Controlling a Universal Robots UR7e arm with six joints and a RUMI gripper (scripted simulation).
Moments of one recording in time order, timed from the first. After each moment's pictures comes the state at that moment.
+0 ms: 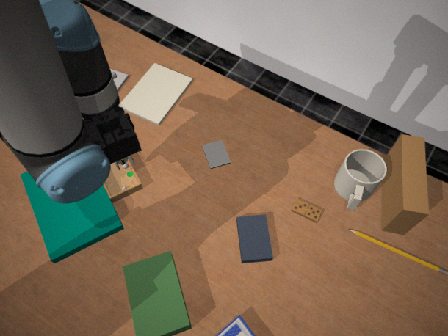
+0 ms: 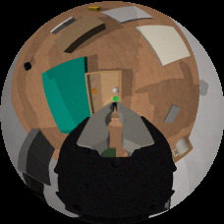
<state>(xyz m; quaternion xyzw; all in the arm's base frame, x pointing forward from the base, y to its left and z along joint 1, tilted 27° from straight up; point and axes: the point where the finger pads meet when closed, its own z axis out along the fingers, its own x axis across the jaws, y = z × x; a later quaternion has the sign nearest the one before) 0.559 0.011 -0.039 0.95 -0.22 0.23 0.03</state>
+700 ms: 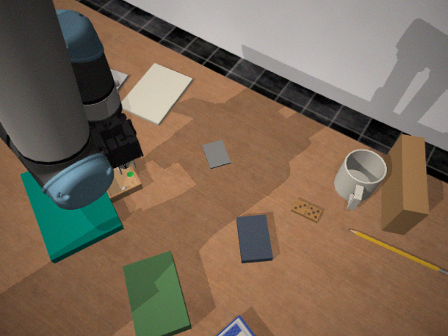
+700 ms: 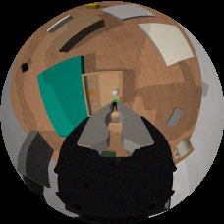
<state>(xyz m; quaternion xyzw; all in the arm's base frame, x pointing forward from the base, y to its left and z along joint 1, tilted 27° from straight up) 0.566 0.008 -0.055 0.95 -0.22 0.23 0.03</state>
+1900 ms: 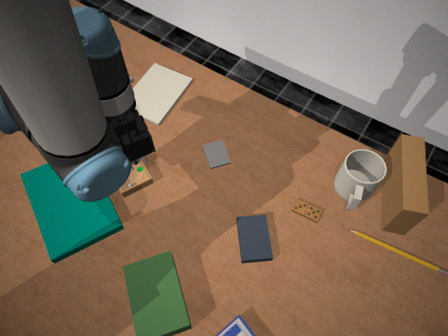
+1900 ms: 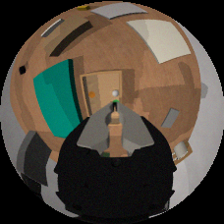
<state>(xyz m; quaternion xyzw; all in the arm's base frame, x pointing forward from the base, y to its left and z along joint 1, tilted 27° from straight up) 0.587 -0.001 -0.047 0.95 -0.22 0.23 0.03</state>
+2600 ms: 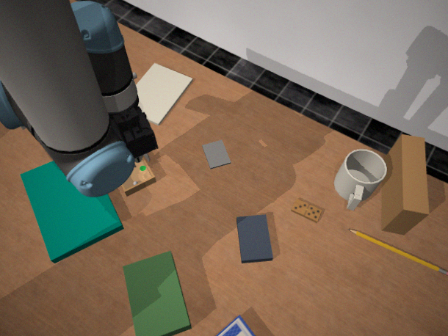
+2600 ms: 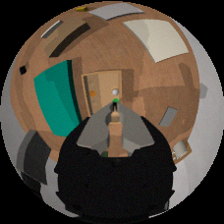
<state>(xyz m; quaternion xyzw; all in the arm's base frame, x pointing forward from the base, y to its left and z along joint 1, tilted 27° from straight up) 0.589 -0.003 -0.039 0.95 -0.22 0.23 0.03</state>
